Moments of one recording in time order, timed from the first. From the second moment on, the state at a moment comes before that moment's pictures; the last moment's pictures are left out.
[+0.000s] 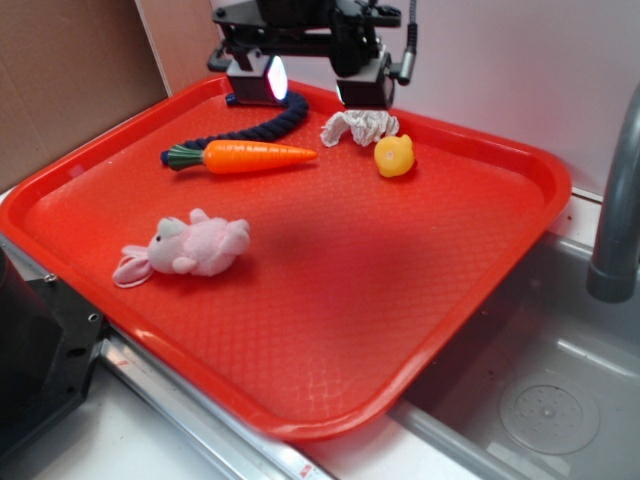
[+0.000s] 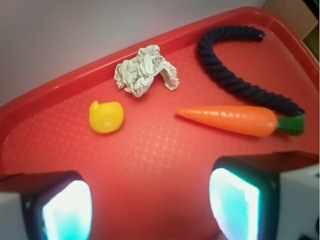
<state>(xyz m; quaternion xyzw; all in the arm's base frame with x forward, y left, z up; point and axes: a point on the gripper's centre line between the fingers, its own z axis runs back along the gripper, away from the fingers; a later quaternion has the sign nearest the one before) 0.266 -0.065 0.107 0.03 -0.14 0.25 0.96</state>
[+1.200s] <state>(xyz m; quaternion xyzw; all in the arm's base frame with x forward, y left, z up) 0.323 -0.069 0.031 0.09 -0.12 0.26 0.95</state>
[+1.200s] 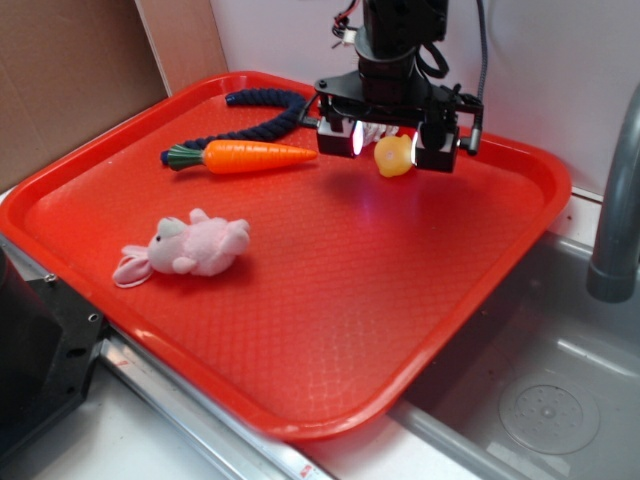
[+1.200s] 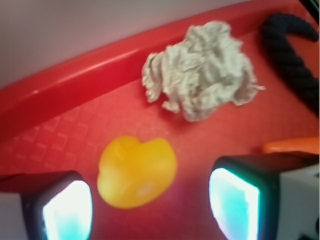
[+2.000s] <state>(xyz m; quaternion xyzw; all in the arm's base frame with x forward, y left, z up) 0.328 -0.063 0.024 0.09 -0.10 0.27 0.95</state>
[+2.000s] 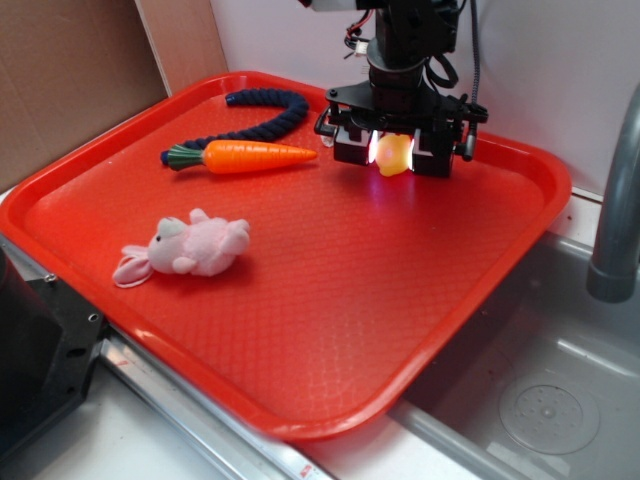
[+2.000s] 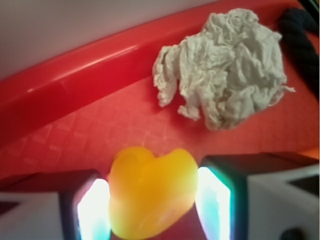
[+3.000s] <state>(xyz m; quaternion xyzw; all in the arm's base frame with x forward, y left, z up) 0.203 -0.042 0.161 -0.07 -0.06 0.12 0.99</state>
